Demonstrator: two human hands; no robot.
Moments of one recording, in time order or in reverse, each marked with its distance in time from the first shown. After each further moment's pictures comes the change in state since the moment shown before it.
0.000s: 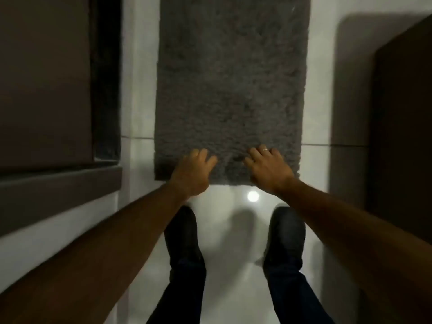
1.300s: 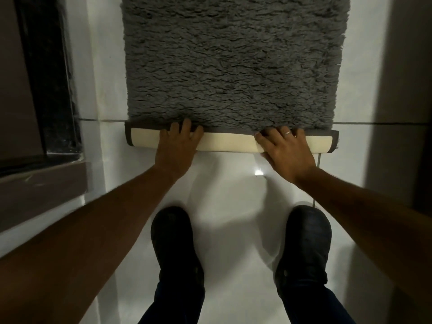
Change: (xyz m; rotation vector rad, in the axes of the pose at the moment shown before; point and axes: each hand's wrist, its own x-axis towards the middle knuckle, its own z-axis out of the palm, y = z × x) left_hand 0.083 -0.051 0.109 0.266 0.165 -0.093; right_hand 0.062 0.044 0.128 0.043 0.175 0.096
